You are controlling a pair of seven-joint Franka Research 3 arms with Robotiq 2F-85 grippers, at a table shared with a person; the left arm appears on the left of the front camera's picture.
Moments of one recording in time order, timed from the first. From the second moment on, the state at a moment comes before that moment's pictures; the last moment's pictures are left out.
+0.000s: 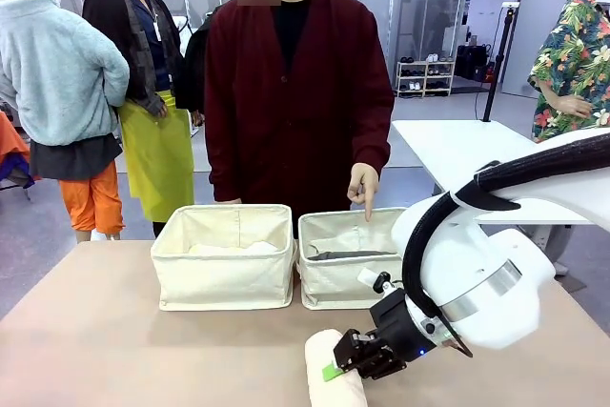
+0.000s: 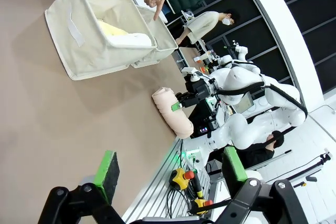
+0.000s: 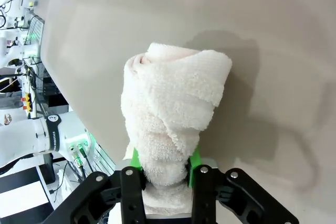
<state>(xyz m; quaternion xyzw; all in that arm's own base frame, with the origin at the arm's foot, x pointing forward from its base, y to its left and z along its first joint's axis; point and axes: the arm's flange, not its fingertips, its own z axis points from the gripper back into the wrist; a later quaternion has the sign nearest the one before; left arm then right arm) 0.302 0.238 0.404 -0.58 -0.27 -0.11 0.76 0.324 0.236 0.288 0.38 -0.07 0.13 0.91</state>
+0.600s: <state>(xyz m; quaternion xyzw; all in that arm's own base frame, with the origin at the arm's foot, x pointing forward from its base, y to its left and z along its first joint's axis) 0.302 0.238 0.404 -0.58 -0.27 -0.11 0.76 0.326 0.233 0.378 0.32 -0.11 0.24 0.91</state>
